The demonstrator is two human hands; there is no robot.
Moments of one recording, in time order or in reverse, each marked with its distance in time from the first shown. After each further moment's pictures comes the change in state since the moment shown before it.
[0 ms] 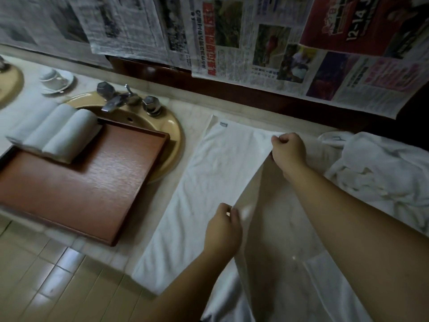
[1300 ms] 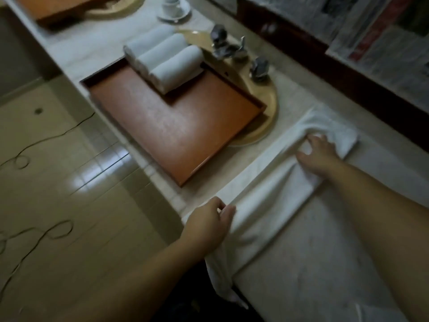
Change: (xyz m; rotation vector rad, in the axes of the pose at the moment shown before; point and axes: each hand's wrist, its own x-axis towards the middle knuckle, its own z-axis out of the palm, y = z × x) left_hand -0.025 -0.137 -0.108 -0.023 0.200 -0.145; right_hand 0.010 -0.018 0.151 -0.973 -0.614 -0.388
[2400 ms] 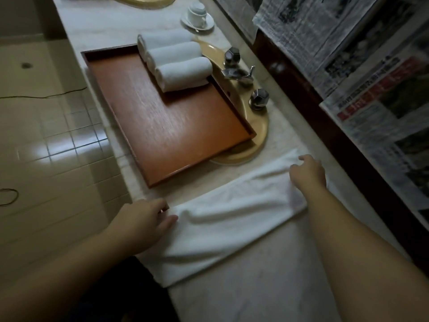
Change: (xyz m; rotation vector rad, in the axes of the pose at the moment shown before) left_hand 0.005 -0.047 -0.028 0.352 0.166 0.123; right_hand 0.032 -0.016 -0.049 0.082 0.219 0.059
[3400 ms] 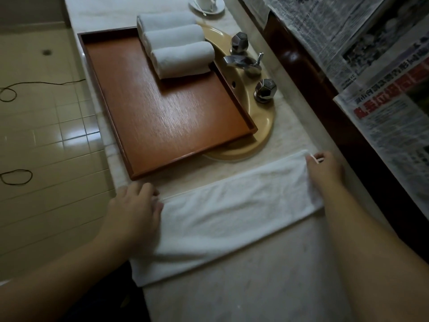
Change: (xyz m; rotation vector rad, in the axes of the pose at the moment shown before) left_hand 0.013 0.035 0.040 0.064 0.285 -0.270; right_hand 0.088 0.044 0.007 0.156 0.069 -0.130
